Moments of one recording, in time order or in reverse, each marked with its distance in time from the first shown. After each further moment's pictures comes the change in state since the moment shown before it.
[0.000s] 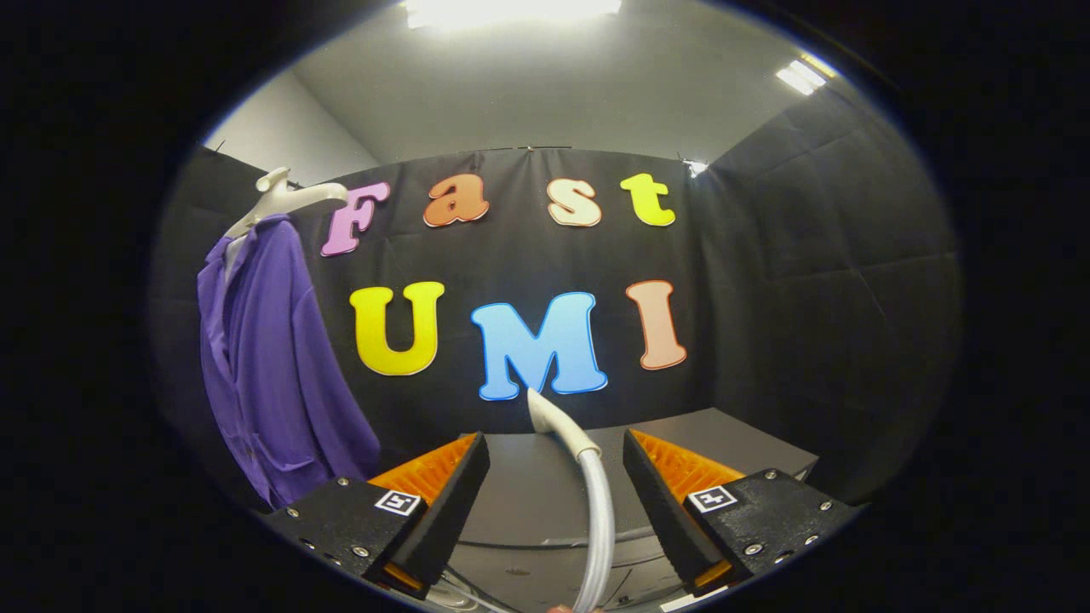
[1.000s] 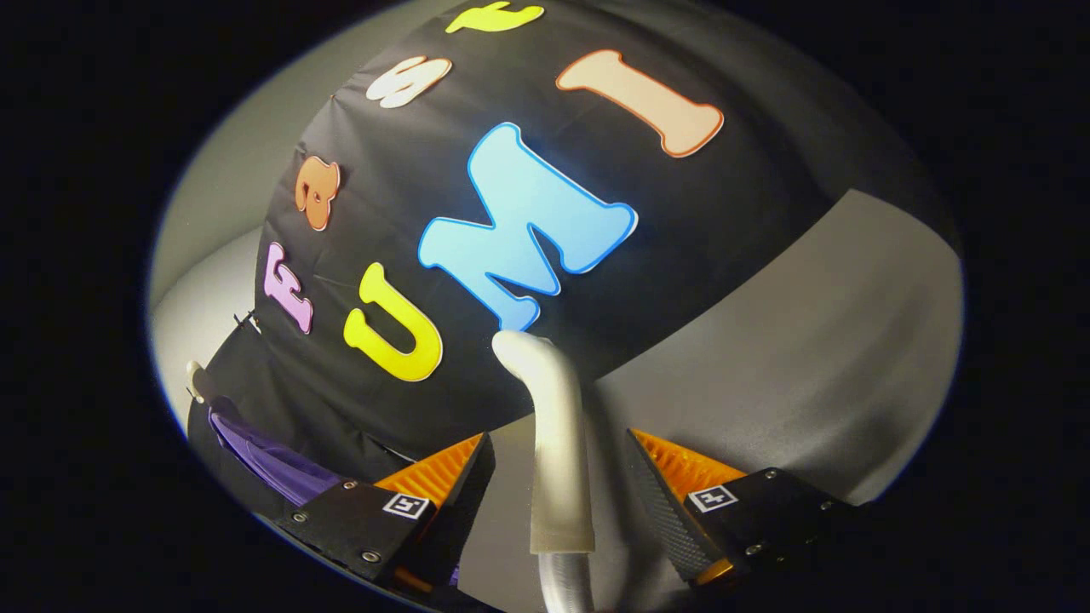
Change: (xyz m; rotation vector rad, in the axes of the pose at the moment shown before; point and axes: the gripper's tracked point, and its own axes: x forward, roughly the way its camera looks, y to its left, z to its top) arm 0.221 -0.007 -0.113 0.694 0.627 0.377
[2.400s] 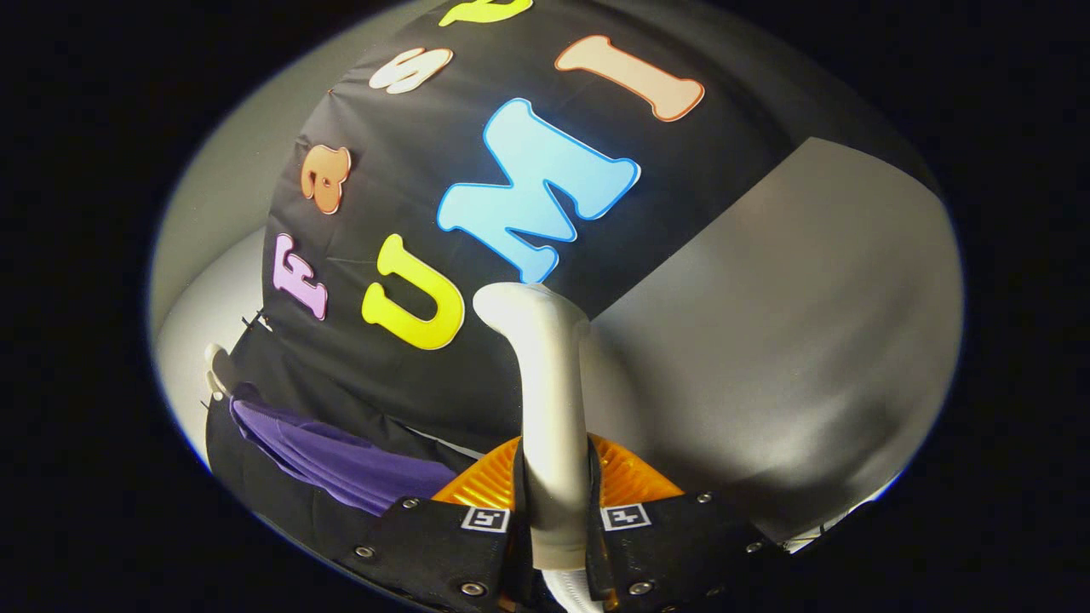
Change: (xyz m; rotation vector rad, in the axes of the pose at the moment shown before) arm -0.069 0.071 -0.082 0.034 0.029 -0.007
